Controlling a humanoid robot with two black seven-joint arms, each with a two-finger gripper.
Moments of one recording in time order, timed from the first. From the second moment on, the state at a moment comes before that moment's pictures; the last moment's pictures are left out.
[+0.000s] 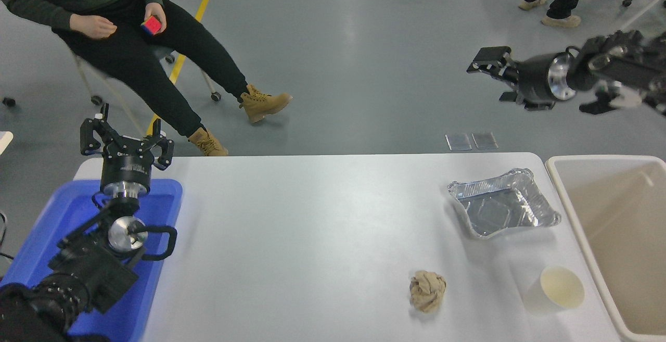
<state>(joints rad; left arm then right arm) -0.69 0.18 -0.84 -0.29 -0.15 -0.55 -0.64 1.69 -0.45 -0.86 0.80 -0.27 0.37 -0.02</state>
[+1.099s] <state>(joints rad) -0.69 0.18 -0.84 -0.29 -0.15 -0.55 -0.64 2.25 -0.57 -1.34 1.55 -0.50 0.72 0.08</state>
